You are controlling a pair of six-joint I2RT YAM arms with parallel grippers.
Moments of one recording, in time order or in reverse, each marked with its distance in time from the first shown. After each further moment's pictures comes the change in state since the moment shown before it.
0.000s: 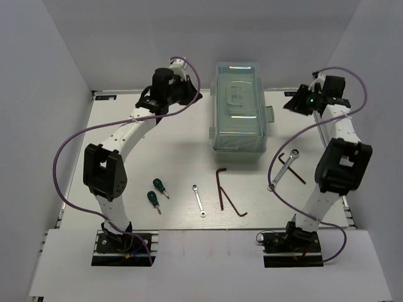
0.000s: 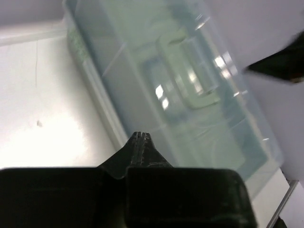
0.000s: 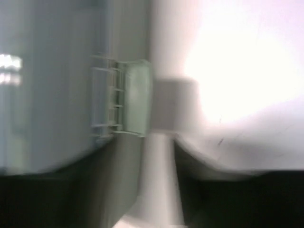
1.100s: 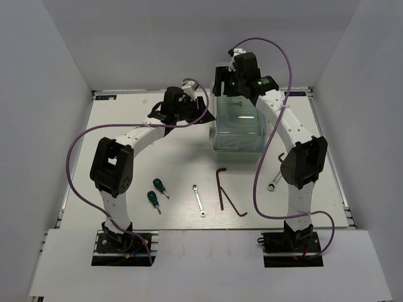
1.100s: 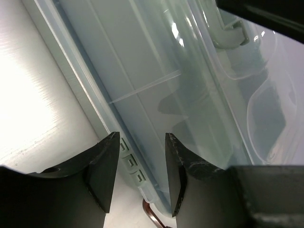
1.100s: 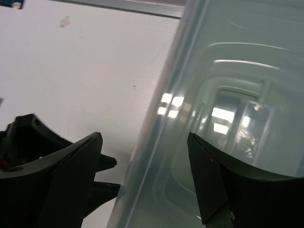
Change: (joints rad) left arm -0.045 0.070 -0.226 0.143 0.129 -0.076; right arm 0.665 0.092 0.507 -0.151 0.483 0.053
